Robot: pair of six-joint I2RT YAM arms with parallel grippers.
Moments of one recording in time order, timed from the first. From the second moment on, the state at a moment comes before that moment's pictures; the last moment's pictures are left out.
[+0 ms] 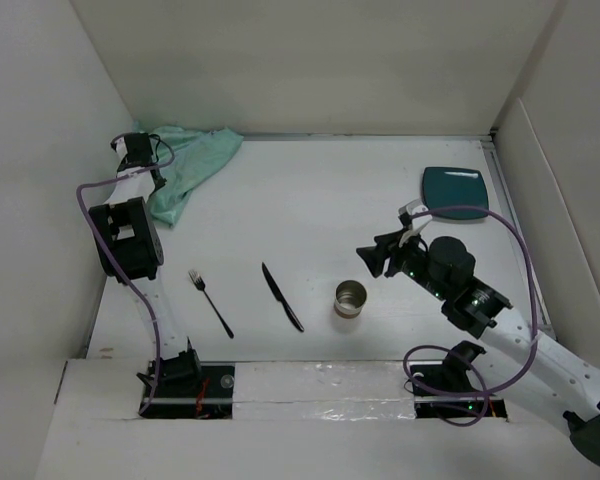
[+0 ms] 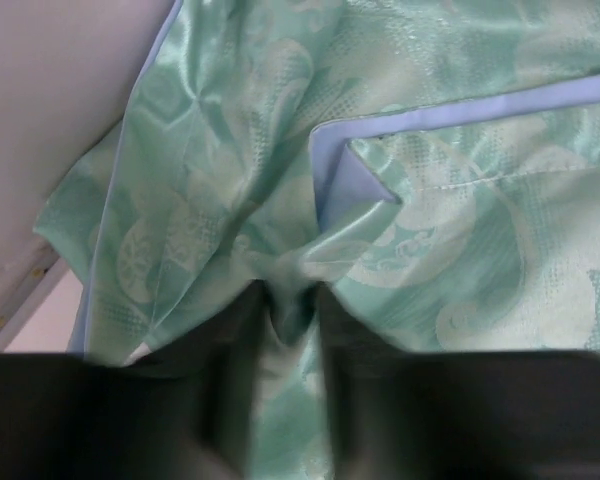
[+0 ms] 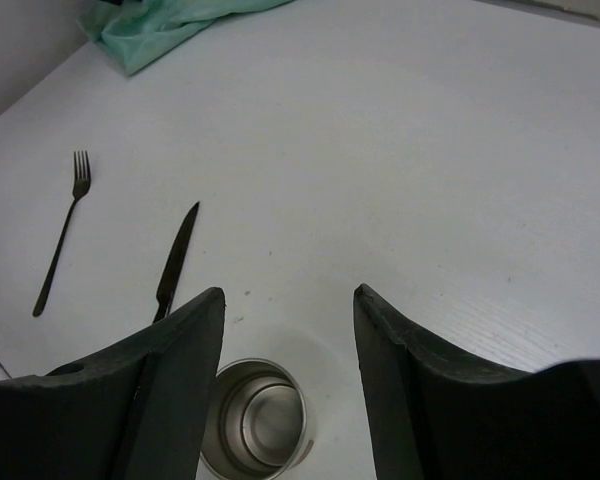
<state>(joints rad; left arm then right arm) 0.24 2.11 1.64 -0.37 -0.31 -0.37 0.70 0.75 0.61 -0.01 0.01 0.19</state>
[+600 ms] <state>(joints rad) 0.01 1.81 1.46 -0.19 -0.04 -0.34 0.70 0.81 0.60 0.09 -0.02 0.22</state>
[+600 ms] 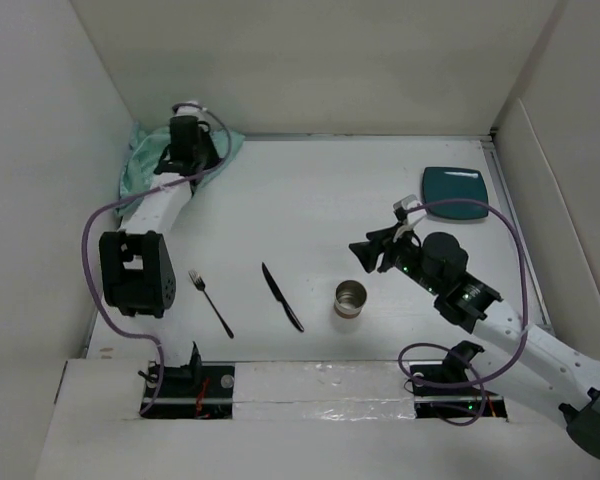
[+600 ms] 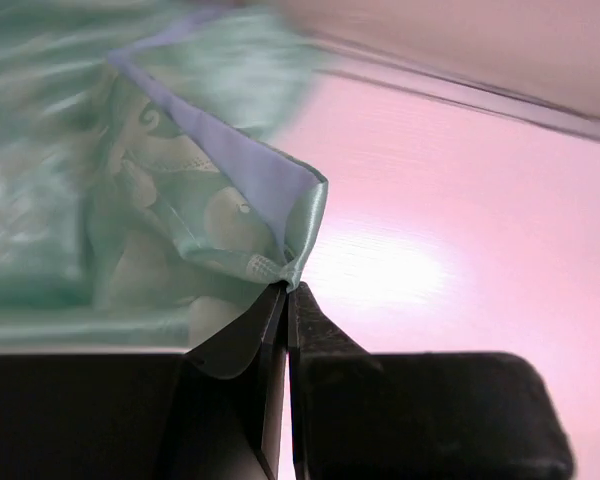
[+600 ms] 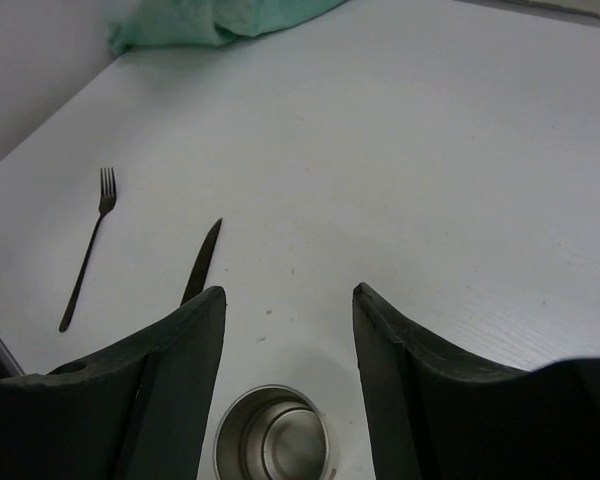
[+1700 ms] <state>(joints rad) -0.17 1.17 0.70 0.00 -0.40 -0.85 0.58 1.60 1.01 0.12 0.22 0.37</state>
